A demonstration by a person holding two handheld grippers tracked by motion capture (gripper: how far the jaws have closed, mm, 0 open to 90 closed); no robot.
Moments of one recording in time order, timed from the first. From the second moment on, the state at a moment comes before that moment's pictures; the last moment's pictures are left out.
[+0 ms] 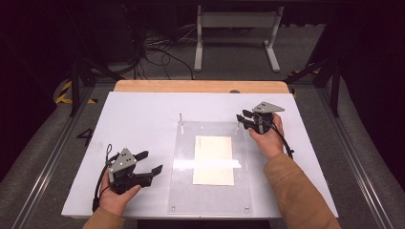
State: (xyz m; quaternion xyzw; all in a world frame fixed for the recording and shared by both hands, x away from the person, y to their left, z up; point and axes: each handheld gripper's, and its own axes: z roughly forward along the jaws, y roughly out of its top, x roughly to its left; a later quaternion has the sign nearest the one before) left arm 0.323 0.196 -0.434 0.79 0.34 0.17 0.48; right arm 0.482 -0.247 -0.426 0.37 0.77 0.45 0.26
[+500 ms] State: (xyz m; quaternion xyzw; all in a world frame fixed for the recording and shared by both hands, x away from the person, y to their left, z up) left arm 0.322 0.193 -0.437 0.80 0.33 0.16 0.48; right arm 0.490 -0.246 -0.436 0.41 0.77 0.44 0.23
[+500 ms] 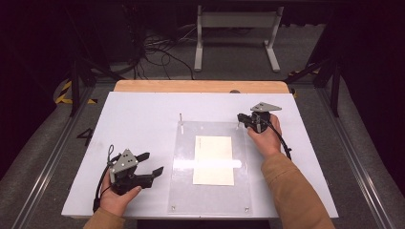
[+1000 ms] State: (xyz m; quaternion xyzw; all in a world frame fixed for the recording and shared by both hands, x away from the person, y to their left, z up) left arm 0.319 0.192 -0.437 0.80 0.32 0.15 0.48; right arm 0.494 -0.248 -0.438 0.43 0.75 0.45 0.21
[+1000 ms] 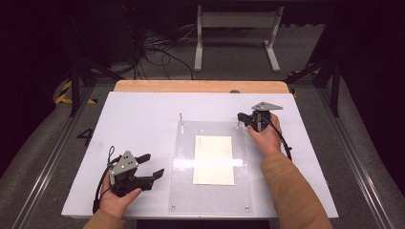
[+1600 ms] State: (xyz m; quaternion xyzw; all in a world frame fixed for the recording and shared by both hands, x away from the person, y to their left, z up) left arm 0.320 0.192 -0.437 0.80 0.32 0.16 0.48; right arm 0.508 -0.251 -0.442 0.47 0.72 0.47 0.18
